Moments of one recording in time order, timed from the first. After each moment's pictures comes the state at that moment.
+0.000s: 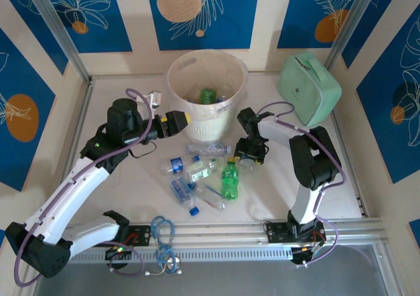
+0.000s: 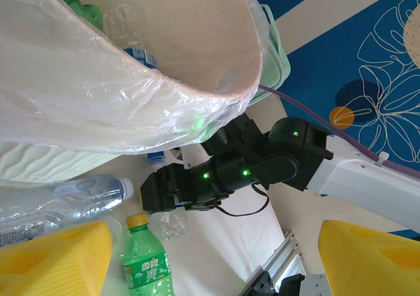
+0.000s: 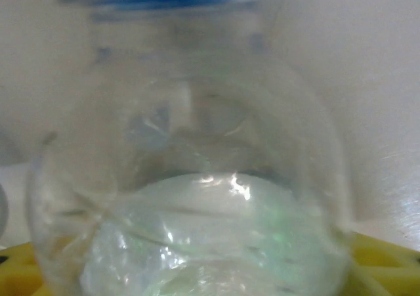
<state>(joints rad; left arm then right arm) -0.50 1.04 1.09 -0.41 0.43 -0.74 0.43 1.81 1.15 -0.90 -0.09 0.69</state>
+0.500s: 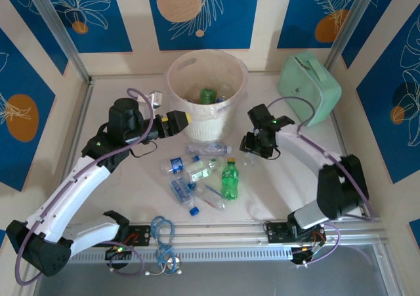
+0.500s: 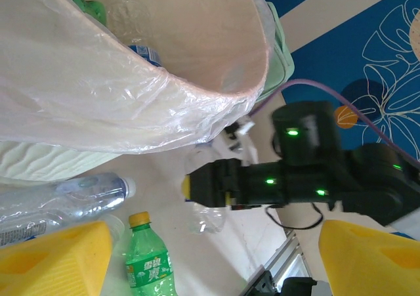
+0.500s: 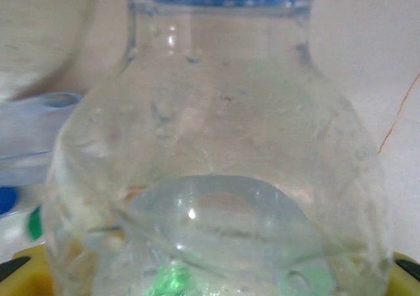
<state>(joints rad) -0.50 1.05 1.09 -0.41 0.43 -0.74 0.42 1.43 1.06 -0.86 -0.07 0.69</state>
